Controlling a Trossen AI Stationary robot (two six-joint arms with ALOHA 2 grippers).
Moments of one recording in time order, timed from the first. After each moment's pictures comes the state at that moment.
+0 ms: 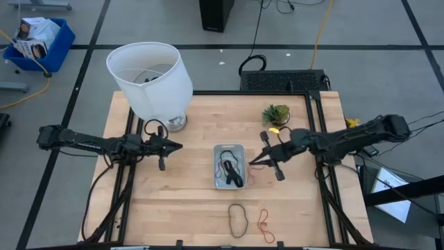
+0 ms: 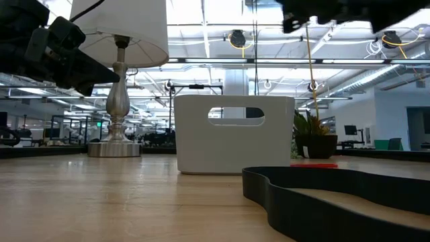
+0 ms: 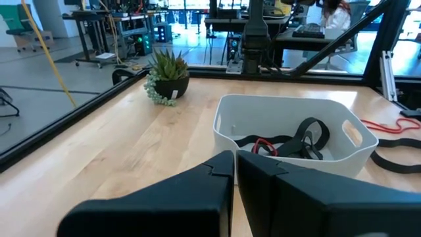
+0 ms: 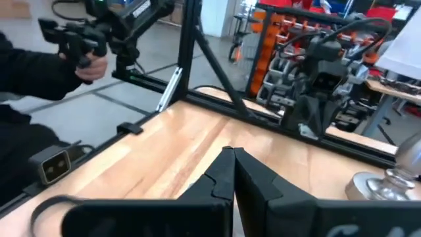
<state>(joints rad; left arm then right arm) -0.07 0.51 0.01 0.38 -0.18 -0.03 0.09 1.11 0.55 0.44 -0.24 -0.20</state>
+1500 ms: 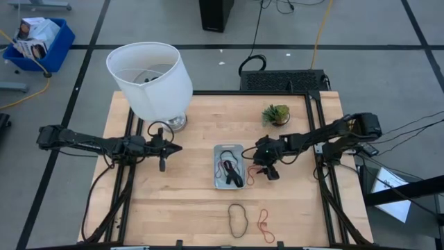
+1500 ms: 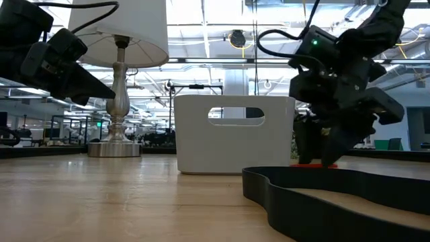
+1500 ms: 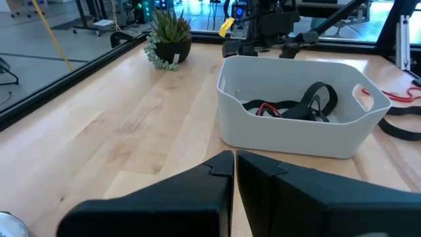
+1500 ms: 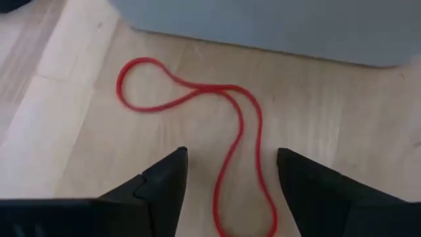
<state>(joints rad) -0.06 0.51 0.01 0.26 -0.18 -0.08 -0.03 1.55 0.54 -0.03 -0.24 -0.18</state>
